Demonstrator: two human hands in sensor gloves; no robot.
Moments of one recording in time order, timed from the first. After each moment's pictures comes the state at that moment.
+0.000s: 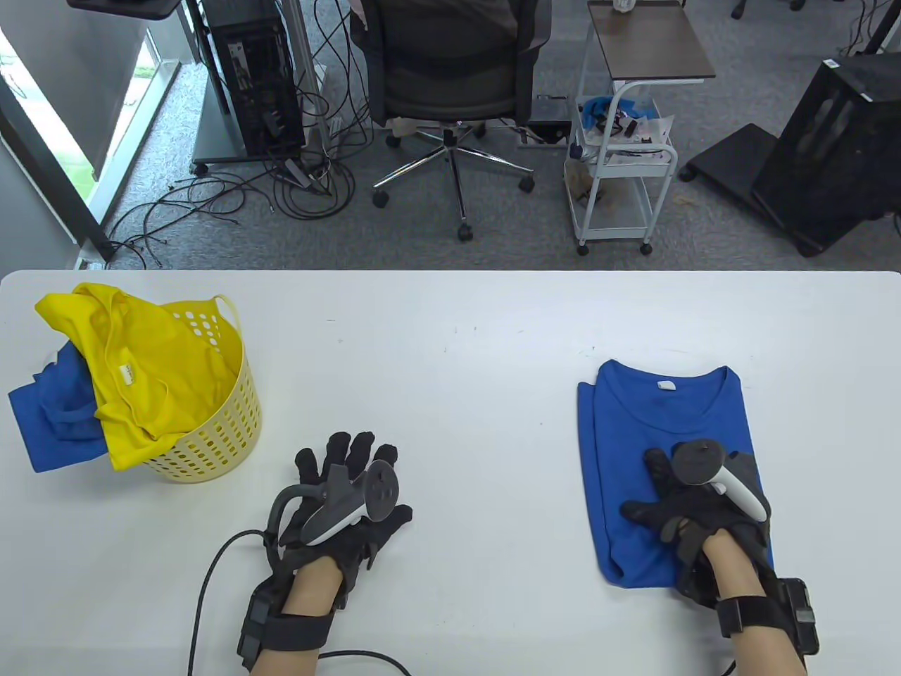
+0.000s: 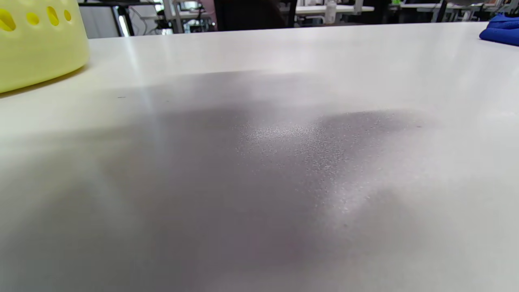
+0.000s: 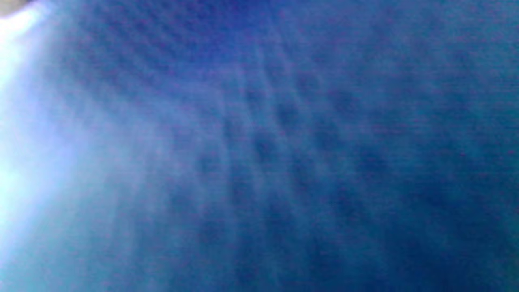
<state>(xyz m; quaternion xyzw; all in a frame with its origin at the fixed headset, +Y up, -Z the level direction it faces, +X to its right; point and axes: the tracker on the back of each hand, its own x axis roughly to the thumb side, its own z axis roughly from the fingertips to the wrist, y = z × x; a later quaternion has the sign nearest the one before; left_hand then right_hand) -0.168 -0.742 -0.290 -0.16 -0.05 -0.04 0.99 0.303 -0.806 -0.317 -0.09 0.31 0.92 0.21</state>
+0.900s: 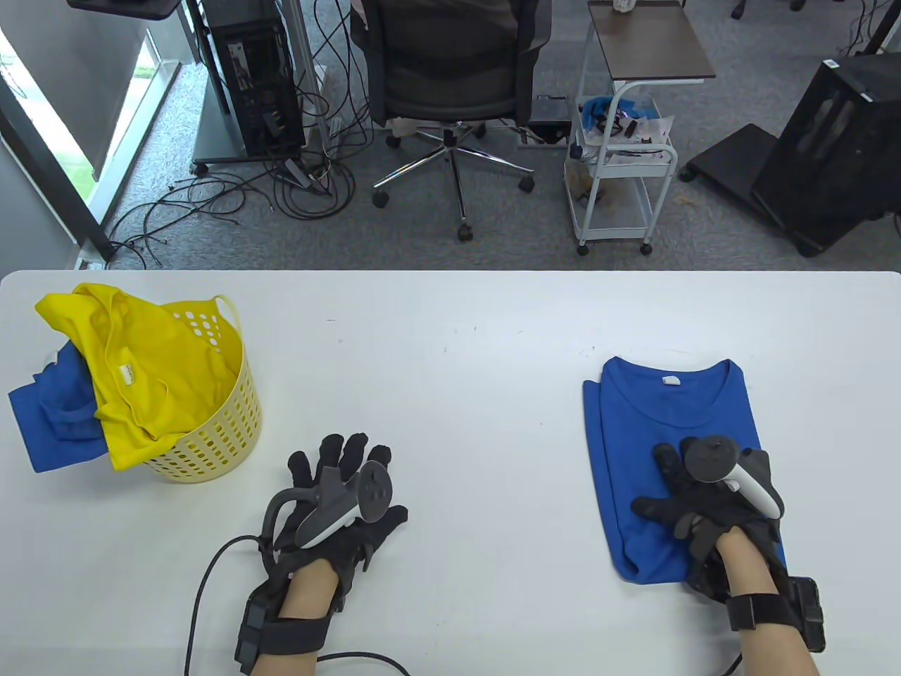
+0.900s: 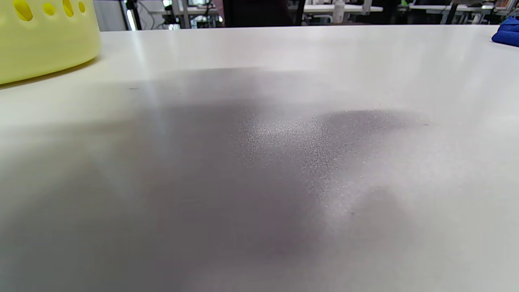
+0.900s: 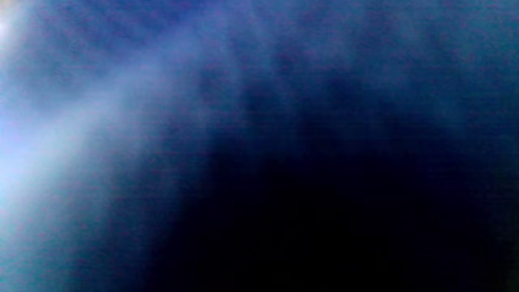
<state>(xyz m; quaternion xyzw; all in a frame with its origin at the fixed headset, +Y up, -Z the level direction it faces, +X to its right) -0.173 -0.740 -0.287 -0.16 -0.04 -0.03 0.99 0.317 -0.804 -0.322 -0.07 0.26 0.94 0.20</state>
